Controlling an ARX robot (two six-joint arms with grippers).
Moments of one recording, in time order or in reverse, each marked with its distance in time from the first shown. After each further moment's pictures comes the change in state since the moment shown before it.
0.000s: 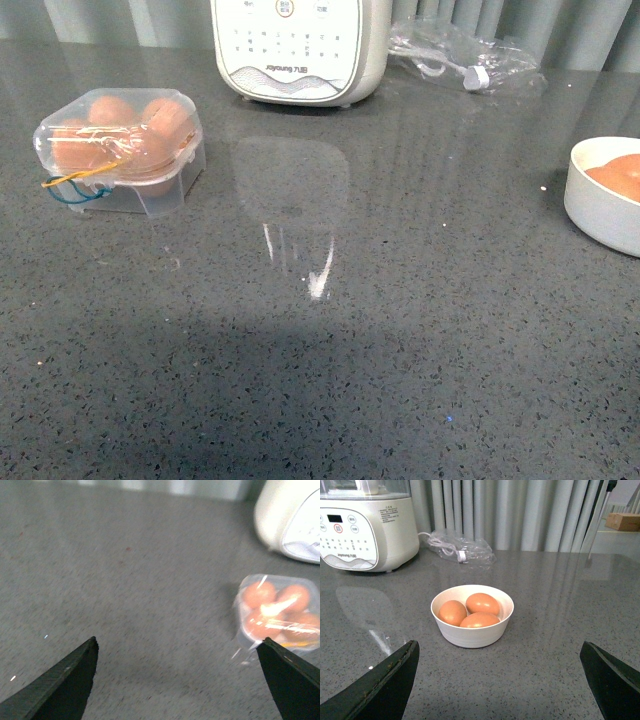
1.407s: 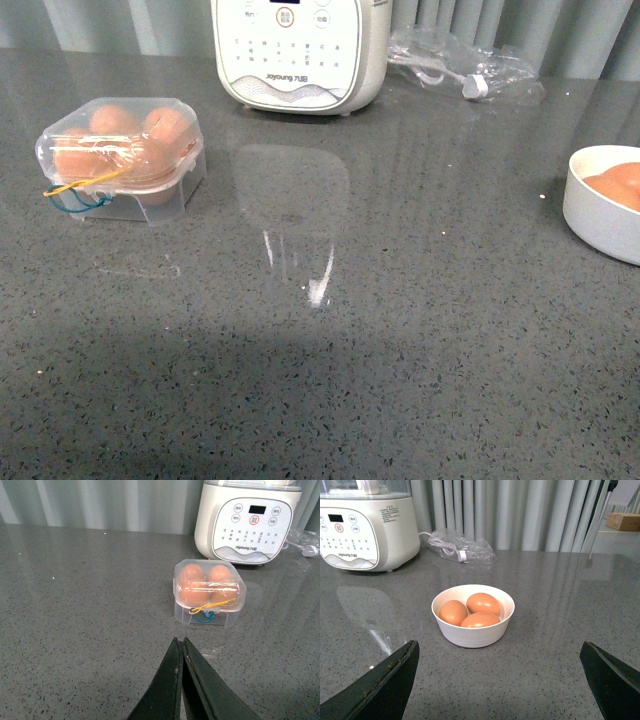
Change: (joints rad) left arm -0.327 -0.629 -0.549 0.185 -0.247 -0.074; right arm 0.000 0.000 0.000 0.000 0.000 0.000
